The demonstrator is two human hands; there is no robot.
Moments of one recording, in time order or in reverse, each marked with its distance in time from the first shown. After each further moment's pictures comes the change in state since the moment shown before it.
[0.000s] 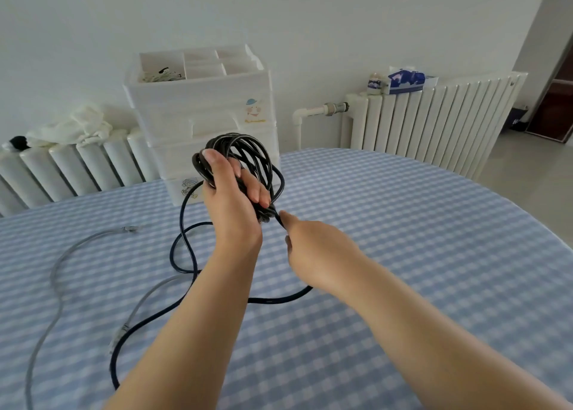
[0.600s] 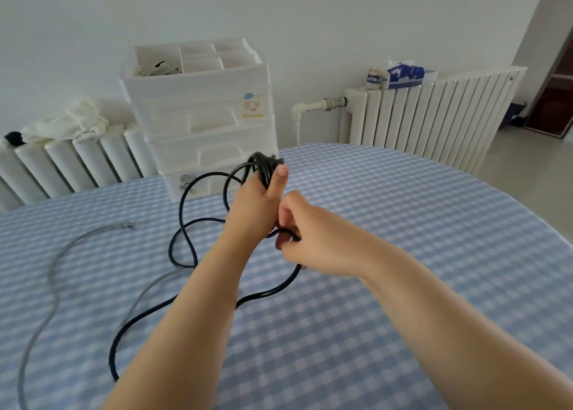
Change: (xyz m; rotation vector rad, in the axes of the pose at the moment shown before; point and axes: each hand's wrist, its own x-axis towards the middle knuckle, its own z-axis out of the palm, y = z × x) left_hand 0.010 -0.018 -0.014 1.027 -0.425 -0.001; right_hand -0.015 0.007 -0.025 0.362 -0.046 -0.149
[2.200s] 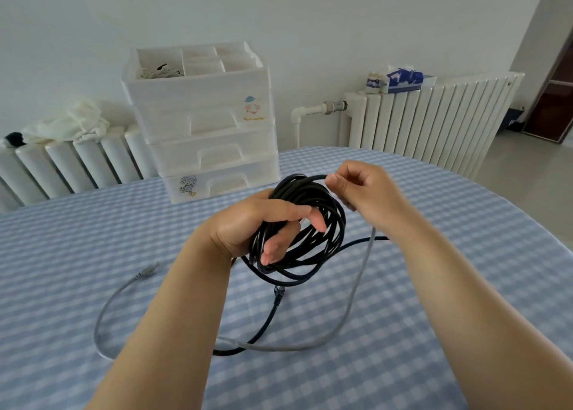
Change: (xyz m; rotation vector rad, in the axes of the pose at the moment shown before) left_hand -0.010 0.016 -0.029 -0.657 -0.902 -0.142; right_hand 0.021 0.062 -0.041 0.406 0.442 -0.127
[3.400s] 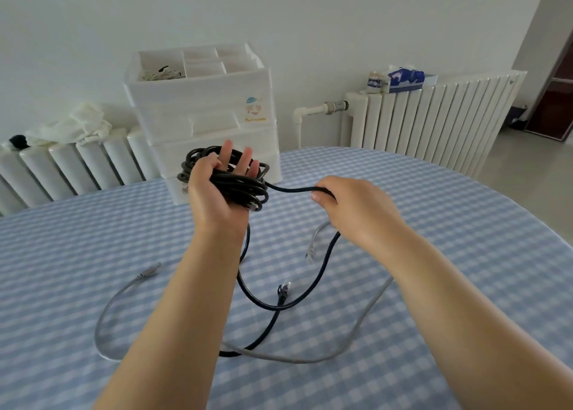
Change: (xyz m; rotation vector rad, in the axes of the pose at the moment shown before) left_hand 0.006 0.006 -0.008 -0.819 0.981 0.607; right_hand -0.013 -0.026 0.022 -0.735 -0.074 0.099
